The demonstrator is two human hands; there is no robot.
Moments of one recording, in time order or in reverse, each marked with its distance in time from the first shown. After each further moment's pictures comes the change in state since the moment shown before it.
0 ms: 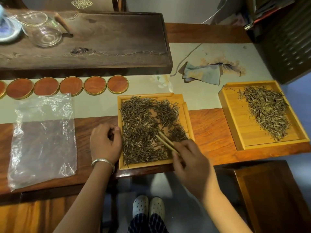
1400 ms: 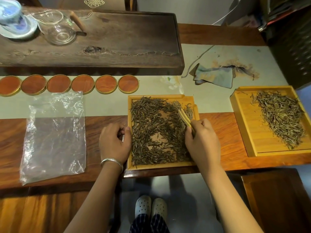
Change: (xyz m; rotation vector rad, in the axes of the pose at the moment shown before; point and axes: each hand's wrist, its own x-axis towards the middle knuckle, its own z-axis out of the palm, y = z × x) left_hand 0.000 0.004 -0.003 -0.019 -0.011 -0.024; right_hand 0.064 0.010 0.010 -0.137 0.025 0.254
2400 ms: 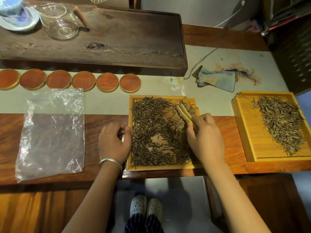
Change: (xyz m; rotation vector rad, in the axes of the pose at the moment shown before) left_hand -0.001 0.000 0.000 -0.038 0.009 0.004; right_hand 0.018 0.000 -0.004 -0.056 0.021 -0.064
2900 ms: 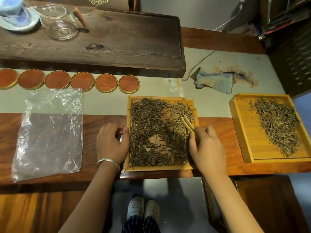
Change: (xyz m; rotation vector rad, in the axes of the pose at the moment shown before) left_hand 0.000 0.002 0.000 0.015 -0.011 -0.011; right_hand -0.024 0.013 -0.004 -0.016 -0.055 0.020
